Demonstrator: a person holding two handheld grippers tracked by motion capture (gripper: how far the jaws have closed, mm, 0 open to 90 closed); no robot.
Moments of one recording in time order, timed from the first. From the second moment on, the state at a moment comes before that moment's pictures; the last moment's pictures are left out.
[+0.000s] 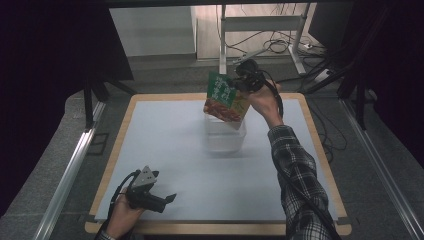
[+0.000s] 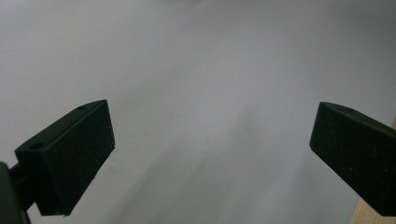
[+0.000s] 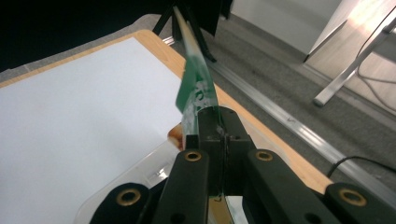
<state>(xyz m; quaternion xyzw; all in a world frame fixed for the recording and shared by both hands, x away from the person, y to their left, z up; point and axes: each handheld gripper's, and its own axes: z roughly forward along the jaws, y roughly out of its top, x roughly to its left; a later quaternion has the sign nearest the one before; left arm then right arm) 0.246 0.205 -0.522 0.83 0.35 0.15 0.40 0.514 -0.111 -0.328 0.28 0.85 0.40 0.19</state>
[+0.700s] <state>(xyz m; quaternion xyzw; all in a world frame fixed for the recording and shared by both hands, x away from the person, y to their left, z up) 0.246 0.205 -0.522 0.84 0.34 0.15 0.40 0.522 -0.088 -0.339 0.29 0.86 0.38 0.19</state>
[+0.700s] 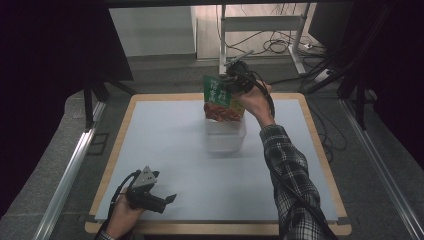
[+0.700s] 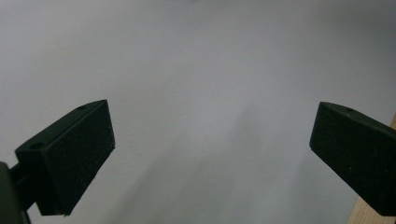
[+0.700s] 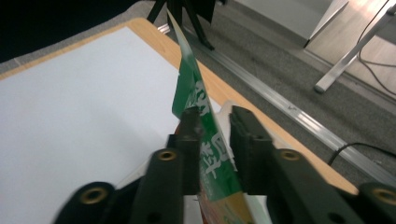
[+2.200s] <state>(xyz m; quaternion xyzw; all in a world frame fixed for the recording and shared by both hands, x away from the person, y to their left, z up) 0.245 0.200 -0.523 0.84 0.34 0.15 0.39 0.498 -0.126 -0.309 0.31 0.83 0.42 0.21</state>
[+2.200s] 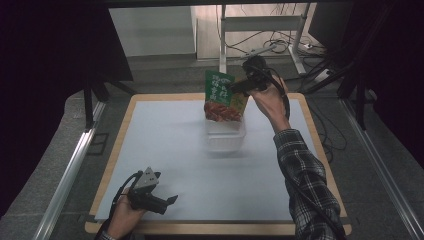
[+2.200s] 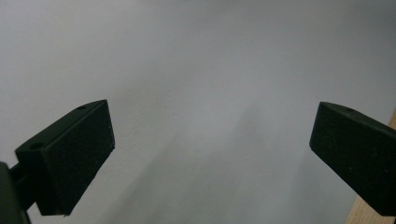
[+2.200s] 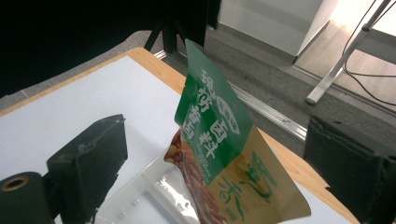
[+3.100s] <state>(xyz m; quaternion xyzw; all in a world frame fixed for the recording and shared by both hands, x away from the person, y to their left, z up) 0.244 0.203 -0.523 0.84 0.34 0.16 0.40 0.467 -0.151 -0.326 0.31 0.82 0.44 0.18</state>
